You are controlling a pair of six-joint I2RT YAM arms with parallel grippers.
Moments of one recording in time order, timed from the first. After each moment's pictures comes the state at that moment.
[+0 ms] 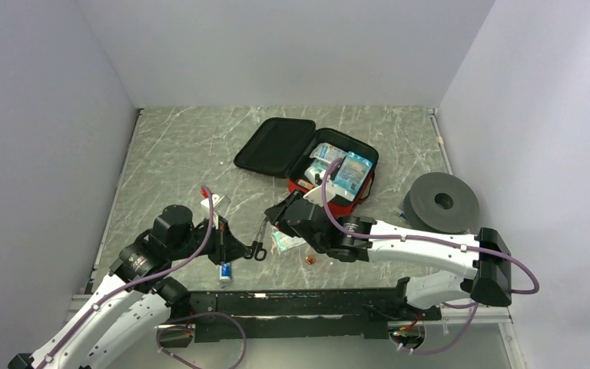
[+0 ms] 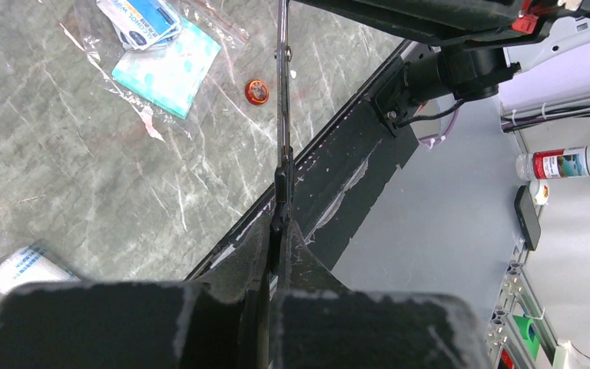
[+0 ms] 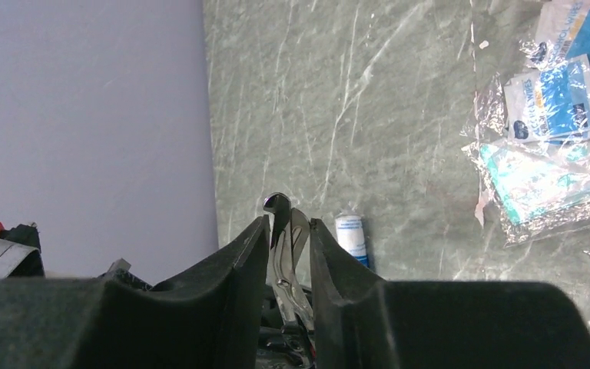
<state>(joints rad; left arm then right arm) -0.63 0.51 0.62 -0.61 0.47 -0.48 1.24 1.29 1.02 -0.29 0.58 1.39</state>
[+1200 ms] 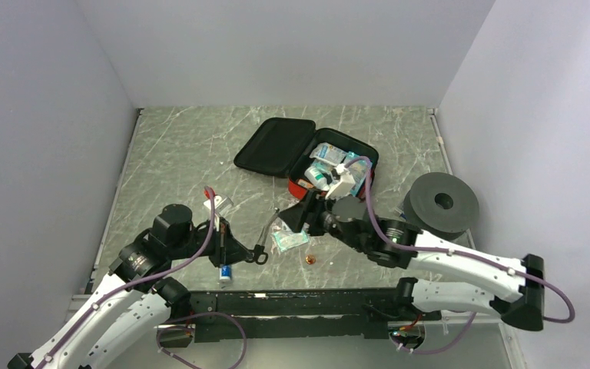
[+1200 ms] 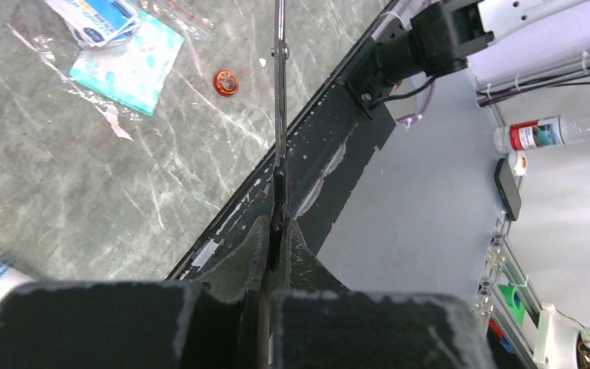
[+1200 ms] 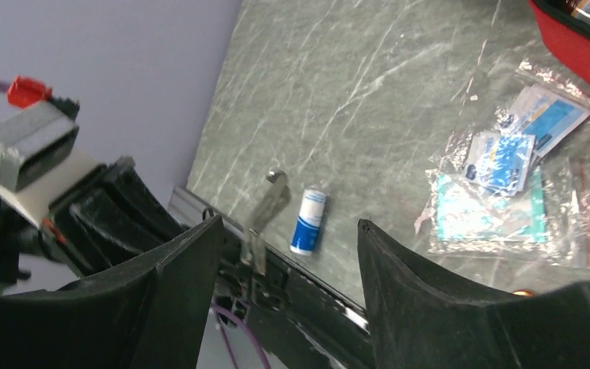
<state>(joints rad) -0.63 0.51 0.63 -0.61 0.55 -0.47 1.18 1.03 0.90 -0.24 0.40 0.98</state>
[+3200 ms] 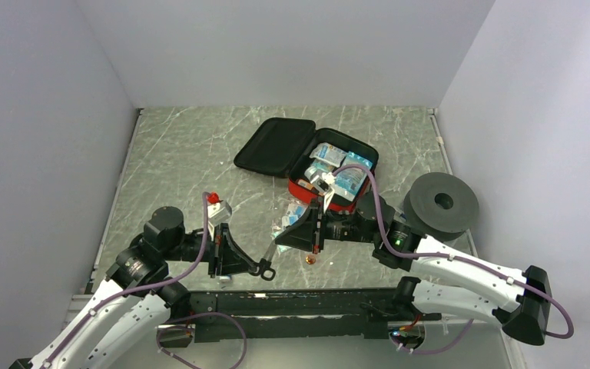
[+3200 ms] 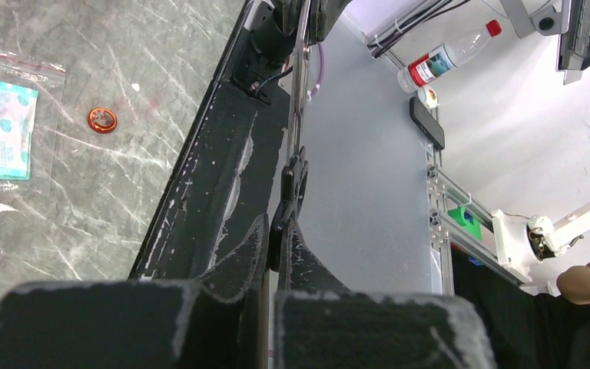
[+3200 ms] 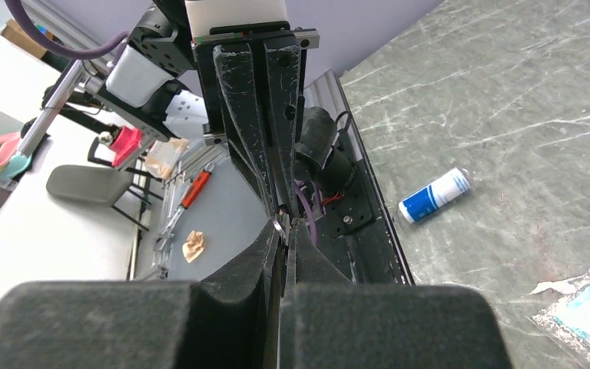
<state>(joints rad) -0.63 0.46 0.61 -0.46 0.88 -0.45 1.03 0.91 0.71 0.18 -0.43 0.65</state>
